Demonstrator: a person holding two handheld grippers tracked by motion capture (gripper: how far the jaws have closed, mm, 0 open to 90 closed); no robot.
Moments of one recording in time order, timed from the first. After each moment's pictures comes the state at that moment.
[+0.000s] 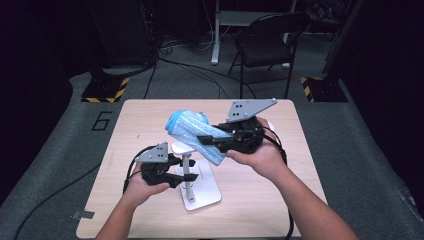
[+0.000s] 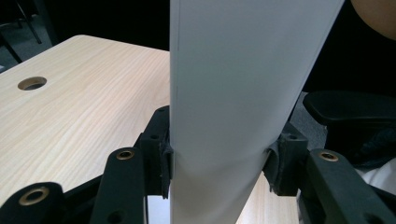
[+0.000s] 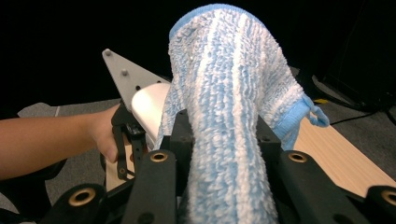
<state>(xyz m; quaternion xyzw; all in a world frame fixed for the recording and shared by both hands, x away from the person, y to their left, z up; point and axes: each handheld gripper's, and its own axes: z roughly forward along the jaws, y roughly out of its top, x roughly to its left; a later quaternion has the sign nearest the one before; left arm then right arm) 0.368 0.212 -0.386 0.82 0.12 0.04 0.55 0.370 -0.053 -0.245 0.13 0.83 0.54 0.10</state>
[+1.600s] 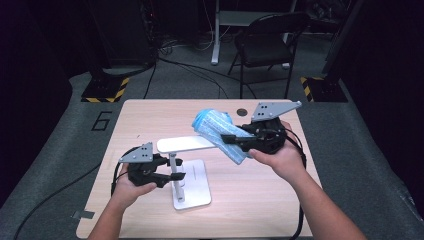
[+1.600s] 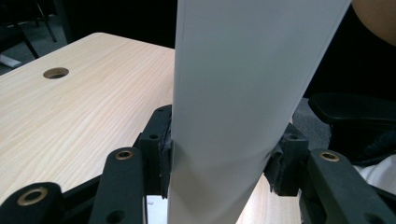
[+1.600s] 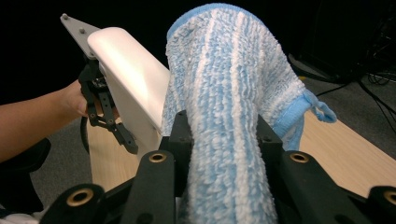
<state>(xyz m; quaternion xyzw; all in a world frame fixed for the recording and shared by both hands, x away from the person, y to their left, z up) 0.366 0.245 -0.389 0.81 0.15 0.04 0.56 0.375 -0.098 -0.257 0.20 0.82 0.52 0.11</state>
